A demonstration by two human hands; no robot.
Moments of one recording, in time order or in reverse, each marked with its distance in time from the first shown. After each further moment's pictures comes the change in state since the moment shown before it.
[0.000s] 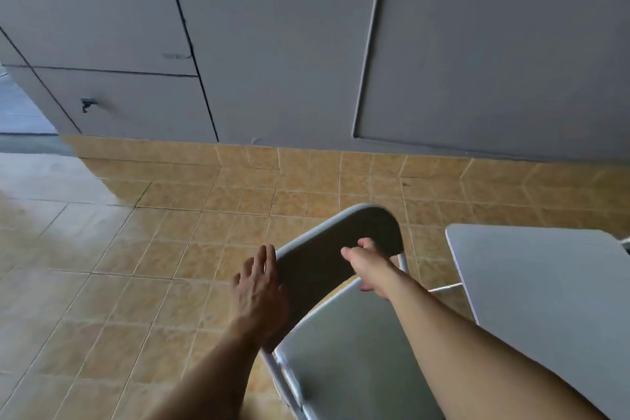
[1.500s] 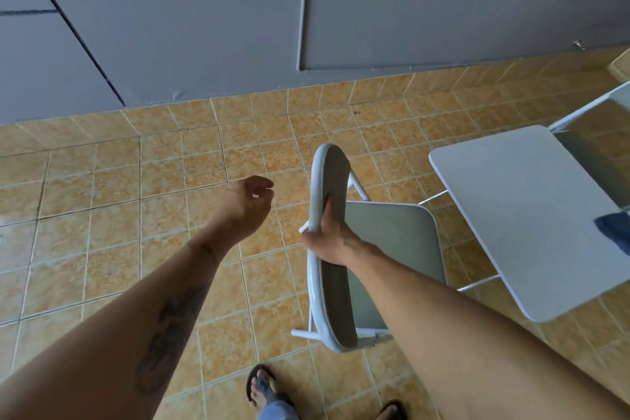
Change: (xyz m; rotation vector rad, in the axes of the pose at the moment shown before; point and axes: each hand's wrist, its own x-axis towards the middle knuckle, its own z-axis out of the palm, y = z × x) left_hand 0.213 -0.104 -0.065 -0.591 -0.335 0.185; right_hand 0.067 -0.089 0.158 -0.214 0.041 0.119
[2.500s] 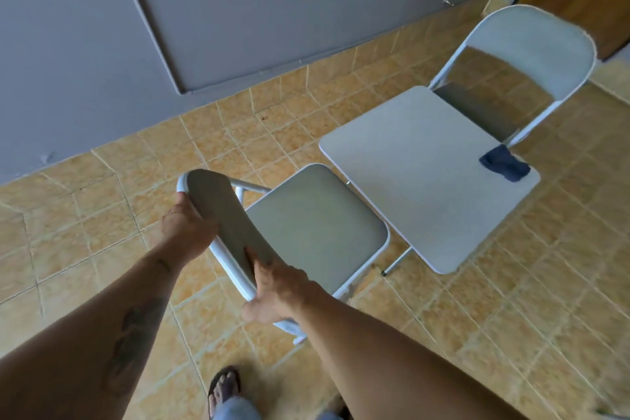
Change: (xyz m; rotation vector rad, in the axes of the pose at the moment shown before) left_hand 0.028 0.110 0.173 0.355 0.017 -0.093; right_hand -0.051 0.160 -0.072 -0.245 0.018 -0.103
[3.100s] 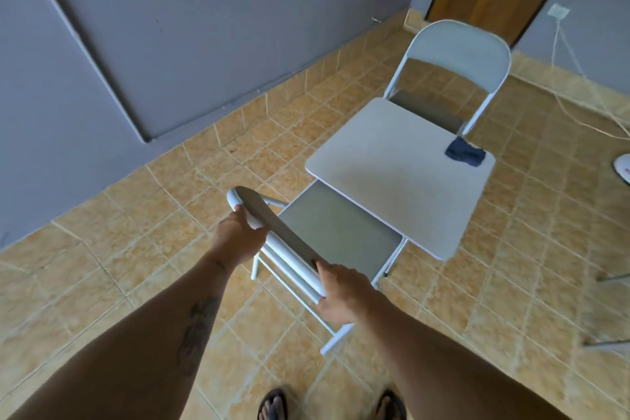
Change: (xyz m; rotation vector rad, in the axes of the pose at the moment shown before) left_hand 0.059 0.034 -0.019 0.082 -0.324 0.352; right_hand -0.007 -0.014 -0.019 0.073 0.242 0.380
